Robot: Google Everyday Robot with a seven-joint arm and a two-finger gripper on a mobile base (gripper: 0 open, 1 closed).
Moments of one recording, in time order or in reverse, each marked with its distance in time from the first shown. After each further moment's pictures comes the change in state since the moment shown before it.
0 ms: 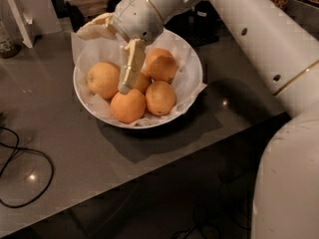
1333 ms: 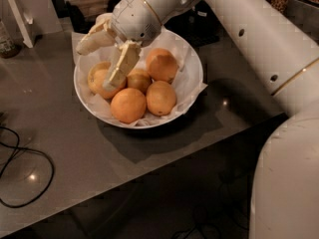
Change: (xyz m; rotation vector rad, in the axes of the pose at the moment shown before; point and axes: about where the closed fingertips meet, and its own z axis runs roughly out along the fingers) arm 0.002 -0.003 0.003 0.003 -0.001 0.013
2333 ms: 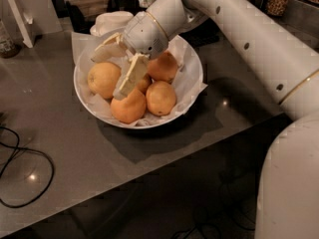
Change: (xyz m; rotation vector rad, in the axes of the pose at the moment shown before) arm 0.042 0.000 0.003 0.035 -0.023 0.106
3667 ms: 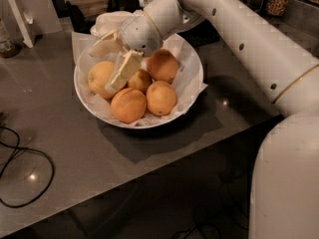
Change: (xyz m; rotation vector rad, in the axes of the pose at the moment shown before) arm 0.002 -0.031 0.004 0.086 -0.009 0.001
